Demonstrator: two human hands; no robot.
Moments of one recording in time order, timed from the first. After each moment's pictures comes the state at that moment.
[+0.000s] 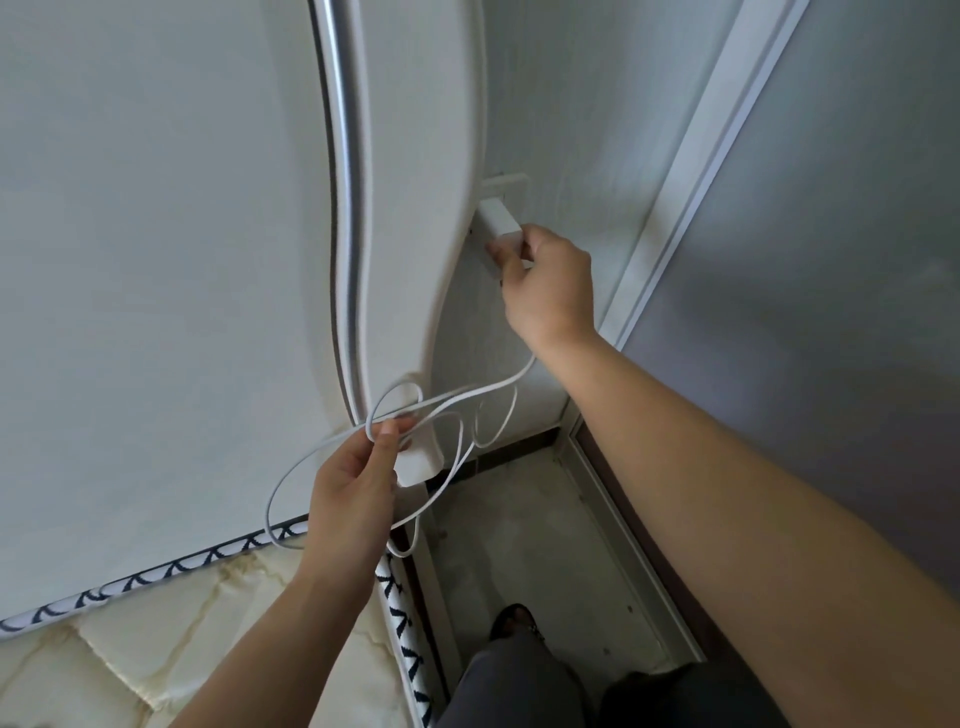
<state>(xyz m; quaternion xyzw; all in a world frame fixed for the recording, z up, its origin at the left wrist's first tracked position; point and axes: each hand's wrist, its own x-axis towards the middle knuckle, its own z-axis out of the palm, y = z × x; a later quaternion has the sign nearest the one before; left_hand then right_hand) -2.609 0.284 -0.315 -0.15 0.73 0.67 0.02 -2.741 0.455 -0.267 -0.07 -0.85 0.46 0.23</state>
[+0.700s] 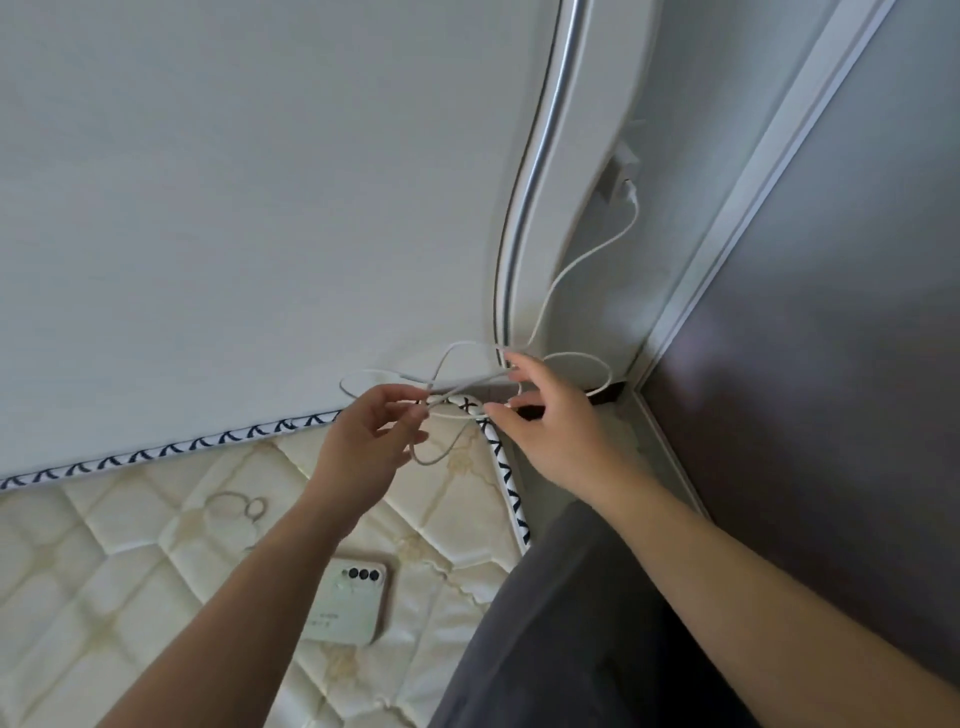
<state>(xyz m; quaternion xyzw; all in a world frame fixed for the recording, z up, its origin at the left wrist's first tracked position) -2.507 0.160 -0.298 -0.11 0.75 0.65 0.07 -2.528 0.351 -0.314 0.05 -0.86 0.51 -0.03</state>
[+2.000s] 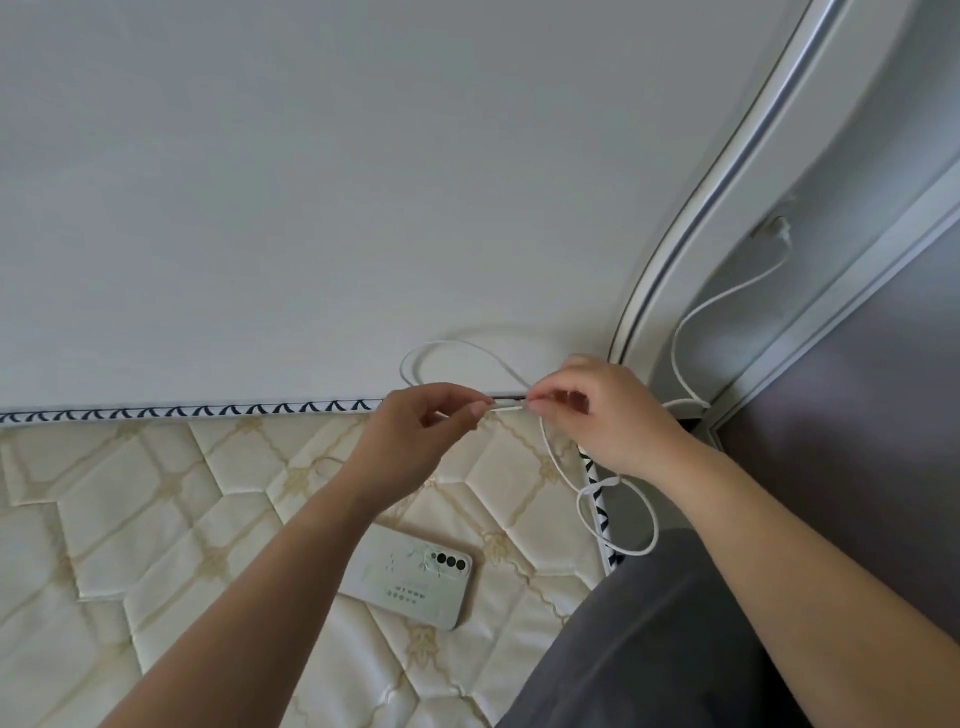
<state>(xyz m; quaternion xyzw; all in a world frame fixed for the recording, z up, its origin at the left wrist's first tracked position) -2.492 0.085 -0.281 -0.05 0.81 0.58 0.03 -2.547 0.286 -0.269 0.22 -0.90 0.36 -0.07</state>
